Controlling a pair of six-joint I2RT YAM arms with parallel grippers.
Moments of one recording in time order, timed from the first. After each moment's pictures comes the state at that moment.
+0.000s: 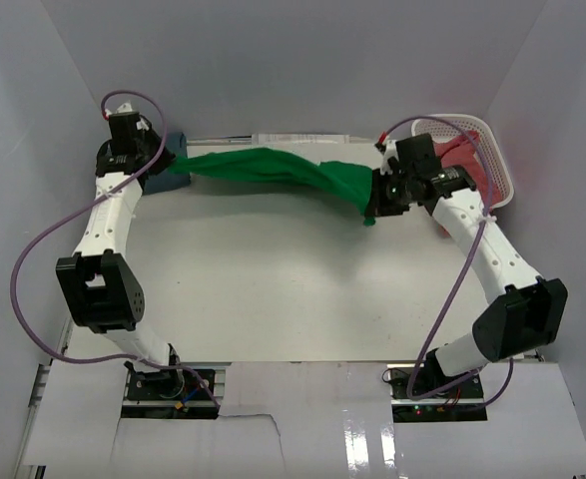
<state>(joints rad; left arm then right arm) 0.05 1.74 1.67 -0.47 0.08 -0.53 0.31 1.55 1.57 -0.86 -0.21 0.17</state>
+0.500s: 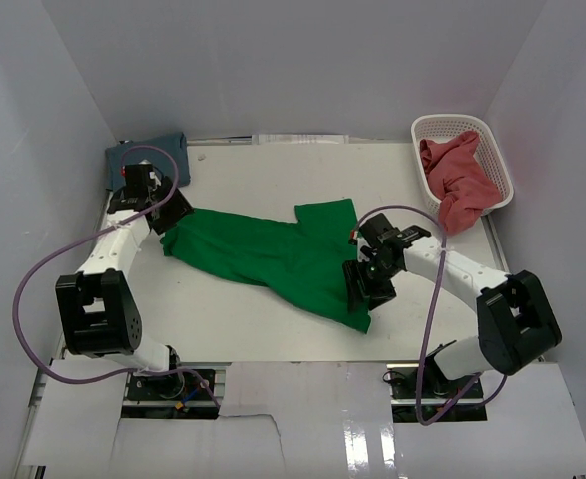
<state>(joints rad) 0.07 1.51 1.13 -0.44 0.09 -0.53 0.55 1.43 0.87 -0.84 -0.33 0.26</state>
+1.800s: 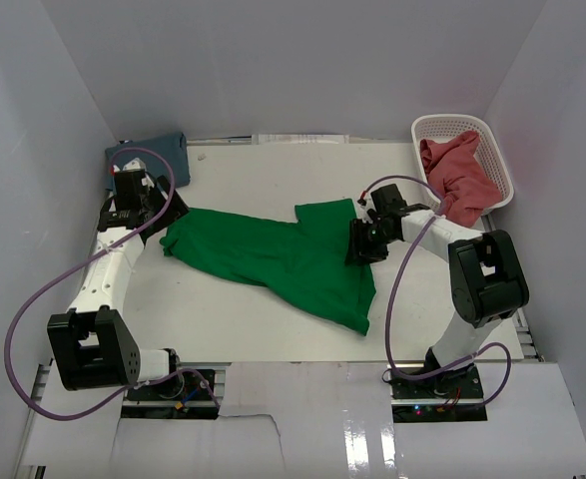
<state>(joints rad) 0.07 1.32 1.06 -0.46 0.03 -0.46 0.35 1.71 1.05 -0.50 -0.35 0.25</state>
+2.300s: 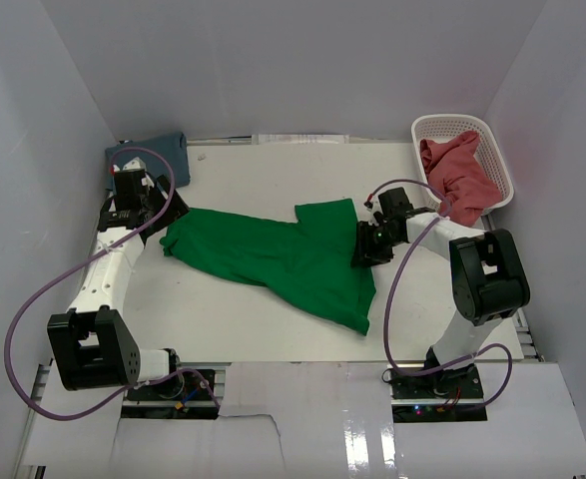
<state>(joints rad) 0.07 1.32 1.06 -0.45 0.04 -0.46 0.30 1.72 1.00 -0.46 -0.37 0.23</state>
